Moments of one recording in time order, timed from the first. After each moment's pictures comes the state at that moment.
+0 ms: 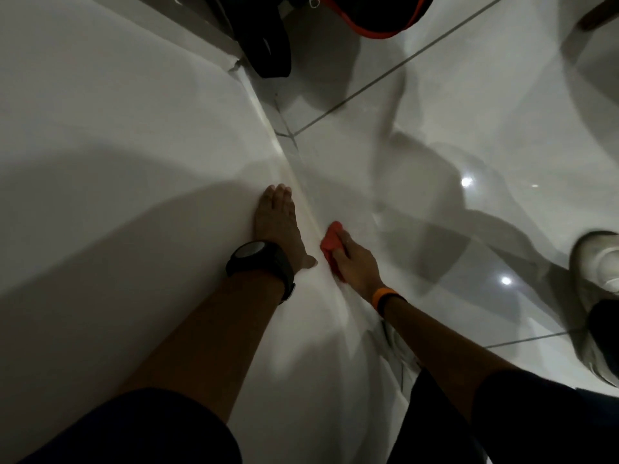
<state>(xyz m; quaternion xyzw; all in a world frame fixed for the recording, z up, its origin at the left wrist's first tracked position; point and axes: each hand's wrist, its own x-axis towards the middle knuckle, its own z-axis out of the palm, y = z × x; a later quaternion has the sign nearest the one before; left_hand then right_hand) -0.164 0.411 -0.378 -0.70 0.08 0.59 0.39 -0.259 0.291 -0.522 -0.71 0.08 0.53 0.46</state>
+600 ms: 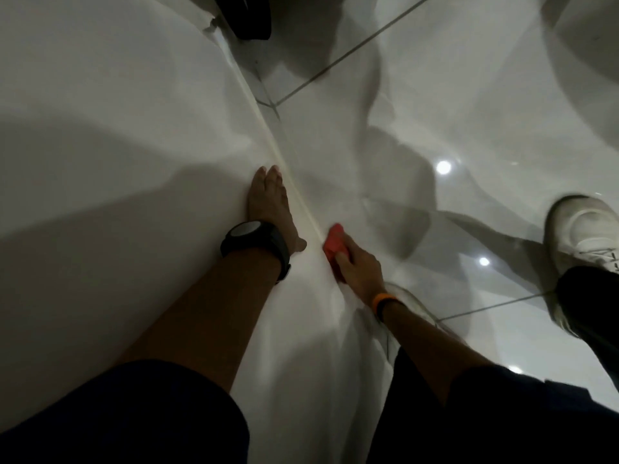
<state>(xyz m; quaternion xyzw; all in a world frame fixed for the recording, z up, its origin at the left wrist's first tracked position) -0.188 0.395 -0.370 -0.69 0.13 0.58 0.41 -0.322 0.253 -0.514 -0.73 0.12 0.51 0.44</state>
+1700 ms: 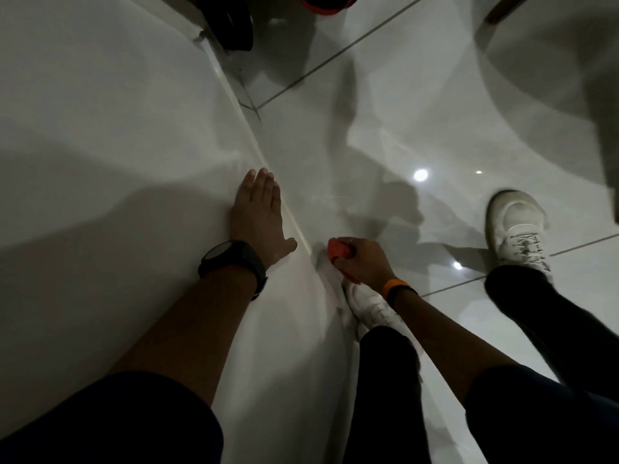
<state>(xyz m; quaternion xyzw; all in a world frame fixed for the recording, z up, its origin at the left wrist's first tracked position) -0.227 0.369 -0.331 -0.82 0.10 0.46 0.32 -0.295 0.178 -0.461 -0.76 0.06 0.52 0.38</state>
